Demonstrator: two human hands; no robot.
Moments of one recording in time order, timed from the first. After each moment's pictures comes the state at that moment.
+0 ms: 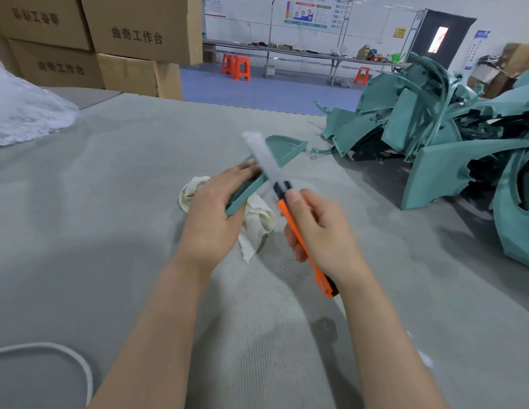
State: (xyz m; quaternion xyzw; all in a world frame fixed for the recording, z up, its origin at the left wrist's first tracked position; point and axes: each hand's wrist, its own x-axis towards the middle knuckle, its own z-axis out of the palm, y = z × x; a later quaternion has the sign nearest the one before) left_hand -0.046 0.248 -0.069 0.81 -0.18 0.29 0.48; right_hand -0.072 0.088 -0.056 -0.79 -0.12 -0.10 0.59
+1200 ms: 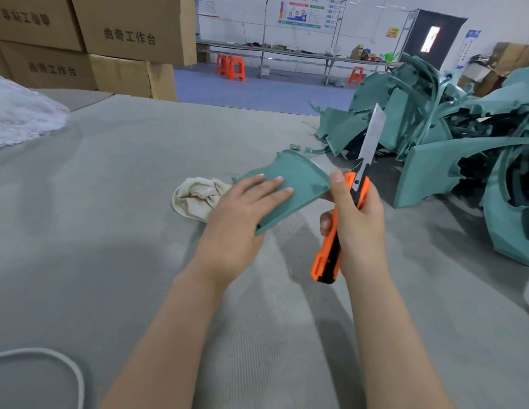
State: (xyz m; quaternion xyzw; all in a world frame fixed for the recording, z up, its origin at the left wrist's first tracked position) left_hand -0.046 0.227 -0.078 0.87 -0.28 0.29 0.29; right_hand -0.066 0.067 -0.049 -0.65 0.05 -0.23 0.72
